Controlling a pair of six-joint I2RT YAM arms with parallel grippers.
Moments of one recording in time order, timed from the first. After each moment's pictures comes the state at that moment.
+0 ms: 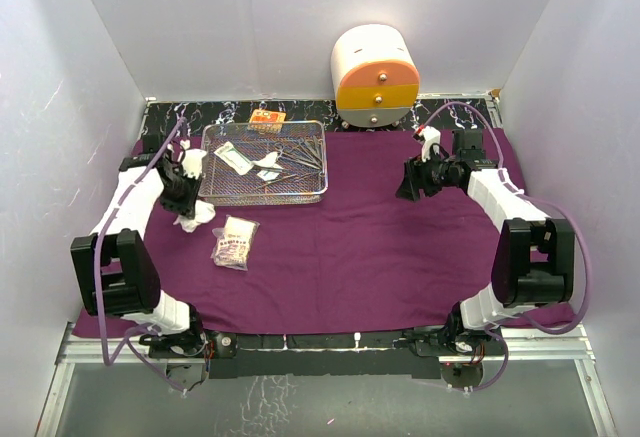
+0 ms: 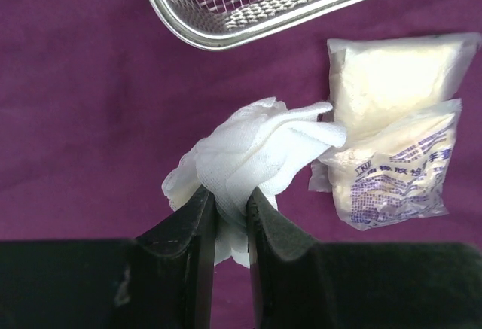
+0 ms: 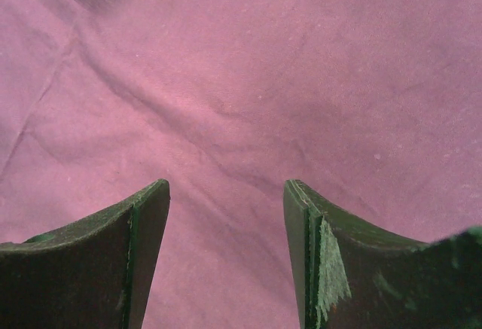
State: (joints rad) left arm 0.12 1.50 1.15 -0.91 0.16 0.43; right arm -0.02 1.52 1.02 -0.42 -0.68 -0.34
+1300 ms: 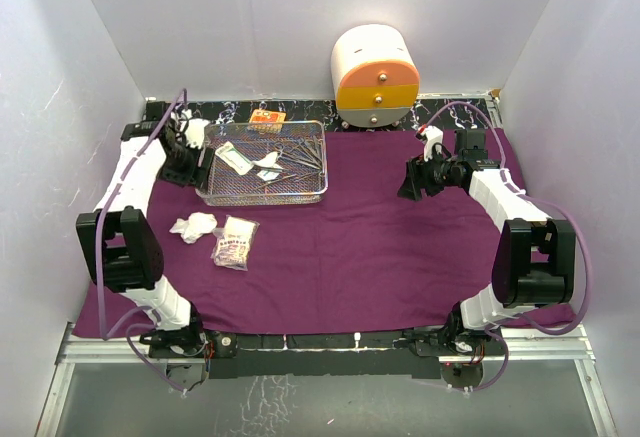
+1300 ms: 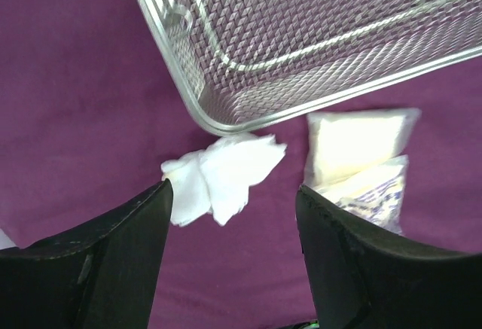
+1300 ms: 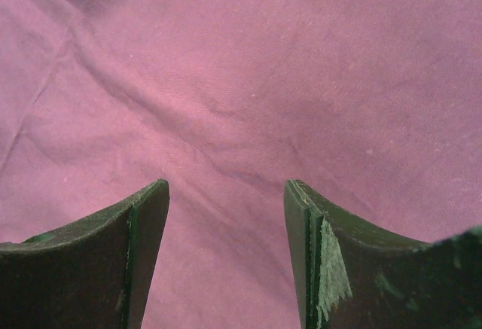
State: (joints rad) left arm 0.09 1.66 1.42 -1.01 0.17 0.36; right arm -0.03 1.52 1.02 -0.42 -0.68 -0.34
